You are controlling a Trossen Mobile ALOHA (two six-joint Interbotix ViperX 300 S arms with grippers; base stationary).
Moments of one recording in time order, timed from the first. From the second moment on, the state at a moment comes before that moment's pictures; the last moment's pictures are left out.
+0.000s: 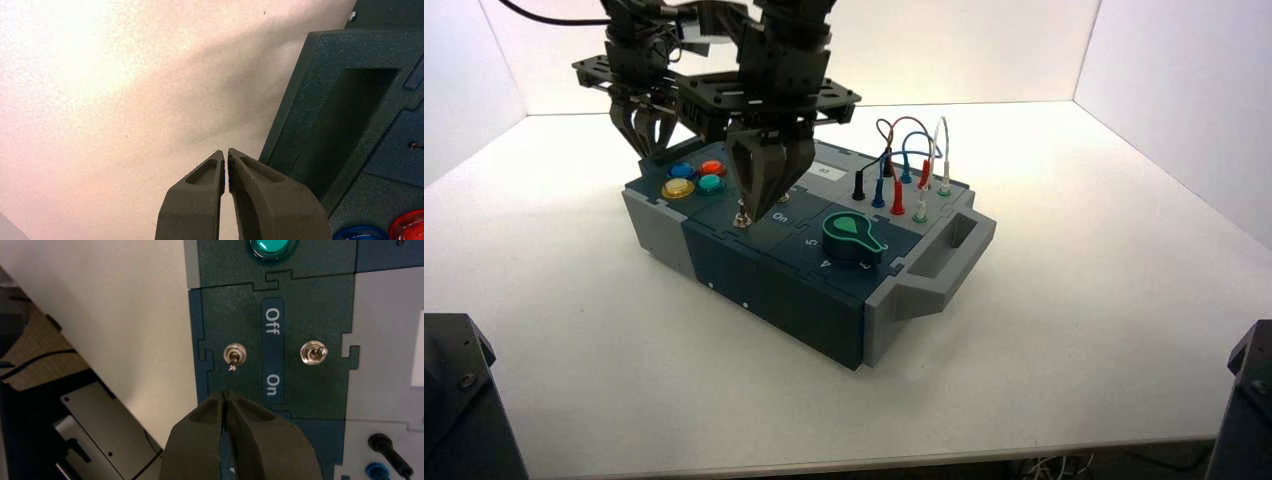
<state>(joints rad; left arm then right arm) -0.17 0.35 0.40 0.18 0.80 0.08 0.96 0.28 0.37 0.27 0.72 -0.08</state>
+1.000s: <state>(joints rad) -0.18 0.35 0.40 0.18 0.81 0.08 0.96 0.35 0.30 0.27 0.74 -0.08</state>
